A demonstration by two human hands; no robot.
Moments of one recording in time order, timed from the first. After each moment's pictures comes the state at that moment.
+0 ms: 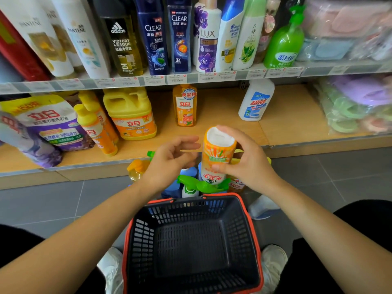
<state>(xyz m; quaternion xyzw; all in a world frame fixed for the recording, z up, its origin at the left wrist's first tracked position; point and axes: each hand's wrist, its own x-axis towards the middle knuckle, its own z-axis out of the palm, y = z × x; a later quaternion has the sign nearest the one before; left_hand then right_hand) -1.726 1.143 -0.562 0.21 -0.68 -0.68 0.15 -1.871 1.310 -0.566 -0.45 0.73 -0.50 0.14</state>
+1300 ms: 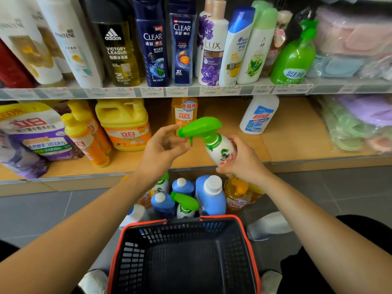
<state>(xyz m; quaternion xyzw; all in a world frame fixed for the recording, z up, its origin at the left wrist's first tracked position) -1.783 1.078 -0.591 0.25 -0.68 -0.64 0.24 -1.957 1.255 -0.609 -0.37 0.82 -0.40 0.20</state>
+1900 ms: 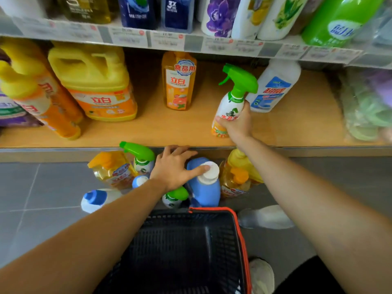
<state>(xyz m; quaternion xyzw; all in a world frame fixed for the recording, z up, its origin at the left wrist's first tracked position) -1.827 1.098 -0.752 0.26 -0.91 -0.31 -0.04 -2.054 1.176 -0.720 -0.18 0.85 -0.49 0.10</state>
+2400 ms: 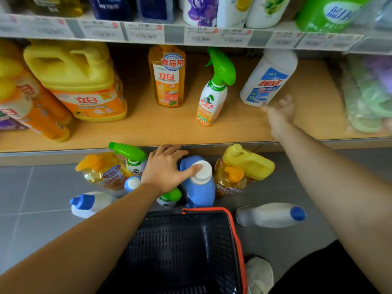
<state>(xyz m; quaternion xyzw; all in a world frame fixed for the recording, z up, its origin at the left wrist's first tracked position) -1.830 1.103 -0.752 0.26 -0.93 -0.25 0.00 -2.154 1.247 -0.710 0.02 0.83 -0.55 0.11</state>
